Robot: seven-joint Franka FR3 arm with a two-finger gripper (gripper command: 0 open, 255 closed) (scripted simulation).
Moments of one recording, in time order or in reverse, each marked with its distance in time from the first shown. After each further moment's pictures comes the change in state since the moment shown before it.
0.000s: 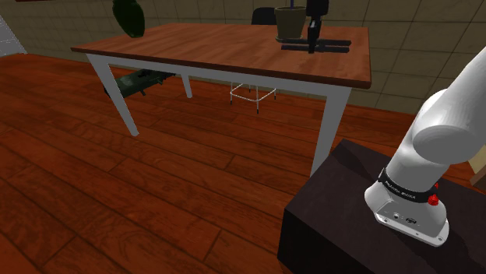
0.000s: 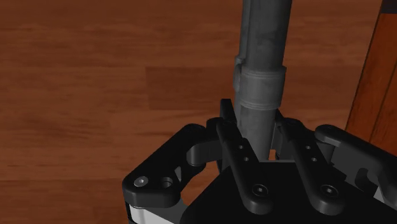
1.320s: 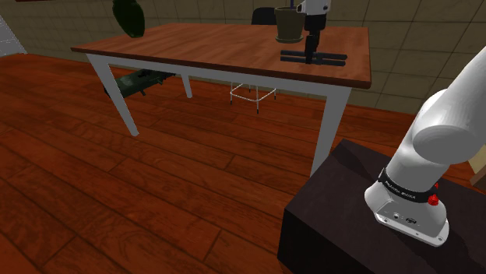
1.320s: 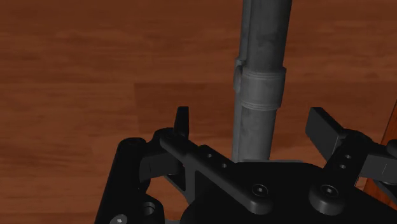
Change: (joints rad) arm -0.003 0.004 -0.006 -0.114 -0.002 0.117 0.000
